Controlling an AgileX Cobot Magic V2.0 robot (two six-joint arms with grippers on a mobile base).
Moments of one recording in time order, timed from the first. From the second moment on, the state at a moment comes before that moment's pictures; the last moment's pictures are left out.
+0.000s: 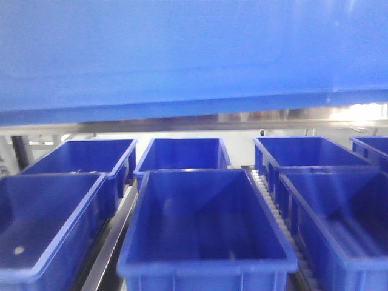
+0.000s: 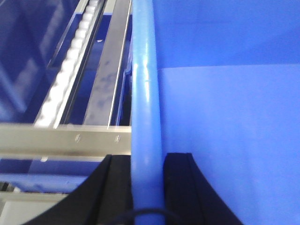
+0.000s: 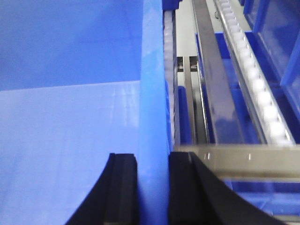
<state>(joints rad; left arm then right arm) -0.79 1.21 -1.44 0.75 1.21 -0.91 1.04 1.24 -1.43 -0.64 1.07 0.90</state>
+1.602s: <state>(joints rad) -0.79 1.21 -1.44 0.75 1.22 -0.91 1.04 1.24 -1.43 -0.64 1.07 0.90</state>
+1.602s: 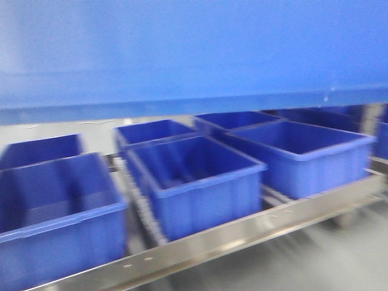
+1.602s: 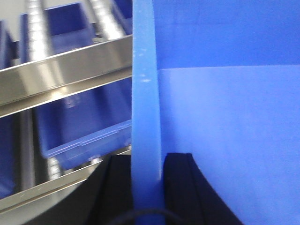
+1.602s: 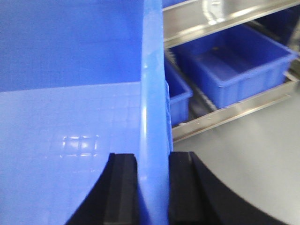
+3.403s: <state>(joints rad) -0.79 1.21 -1.44 0.75 1.21 -0.91 1.04 1.24 -1.43 -0.64 1.07 0.90</state>
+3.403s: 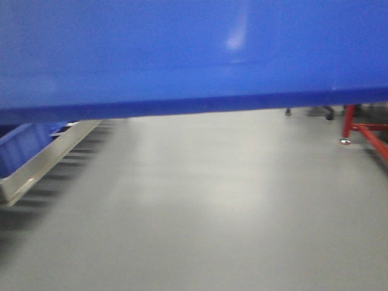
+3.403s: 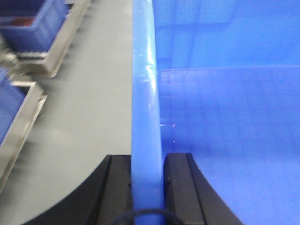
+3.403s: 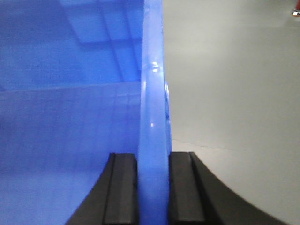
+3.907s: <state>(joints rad) -0.79 1.21 -1.44 0.75 1.21 -0.91 1.04 1.24 -1.43 -0.64 1.07 0.90</state>
